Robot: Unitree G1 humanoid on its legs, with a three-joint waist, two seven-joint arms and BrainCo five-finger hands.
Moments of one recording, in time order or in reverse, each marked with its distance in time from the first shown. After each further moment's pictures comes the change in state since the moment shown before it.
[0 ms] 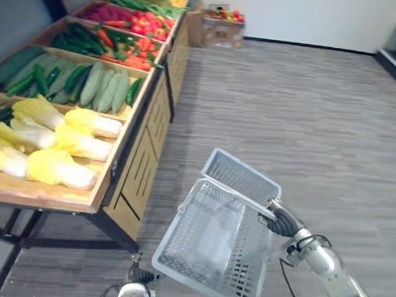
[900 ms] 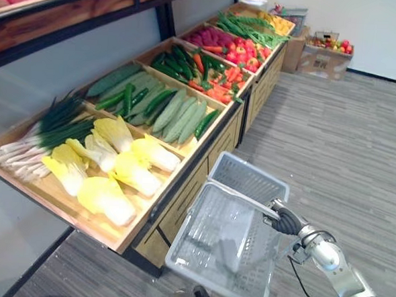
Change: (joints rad) left arm 0.197 -0.107 0.165 0.185 -0.039 0.127 0.005; right arm -0.052 -0.026 0.017 0.081 0.016 -0.028 0.084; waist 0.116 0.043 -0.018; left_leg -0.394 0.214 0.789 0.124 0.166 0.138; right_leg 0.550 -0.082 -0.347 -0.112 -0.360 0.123
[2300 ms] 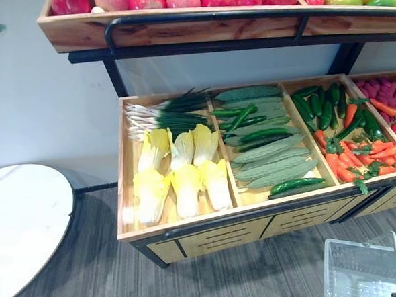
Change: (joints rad) left arm -0.054 -0.006 0.162 -0.062 -0.071 -0.049 0.117; right arm 0.166 0.012 -0.783 0.653 0.003 0.416 -0.387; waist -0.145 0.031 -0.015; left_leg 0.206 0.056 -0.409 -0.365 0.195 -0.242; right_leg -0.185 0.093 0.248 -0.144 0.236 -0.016
